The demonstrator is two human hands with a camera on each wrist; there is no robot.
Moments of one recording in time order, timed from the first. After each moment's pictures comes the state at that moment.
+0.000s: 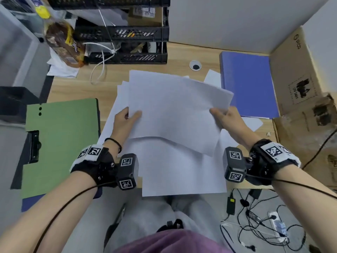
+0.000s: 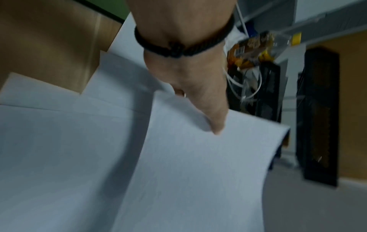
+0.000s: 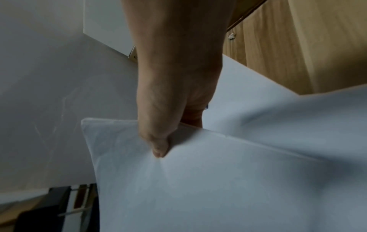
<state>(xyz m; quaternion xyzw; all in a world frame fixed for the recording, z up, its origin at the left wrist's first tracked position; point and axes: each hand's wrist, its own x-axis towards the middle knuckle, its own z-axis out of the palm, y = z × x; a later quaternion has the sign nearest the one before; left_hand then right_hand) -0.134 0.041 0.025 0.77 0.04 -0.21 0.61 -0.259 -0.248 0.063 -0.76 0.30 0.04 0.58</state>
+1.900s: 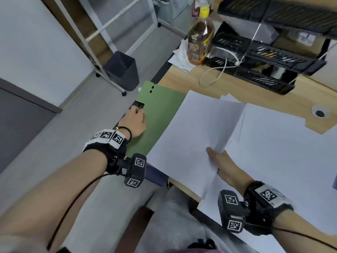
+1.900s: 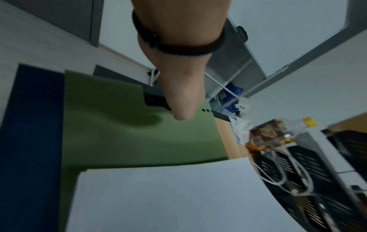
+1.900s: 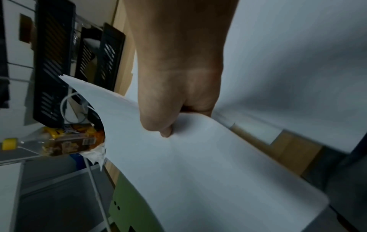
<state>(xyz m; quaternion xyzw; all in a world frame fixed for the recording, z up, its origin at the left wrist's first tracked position) -0.092 0.312 0.004 0.96 0.08 -0.22 0.12 -0.177 0.000 -0.005 -0.62 0.24 0.34 0.66</state>
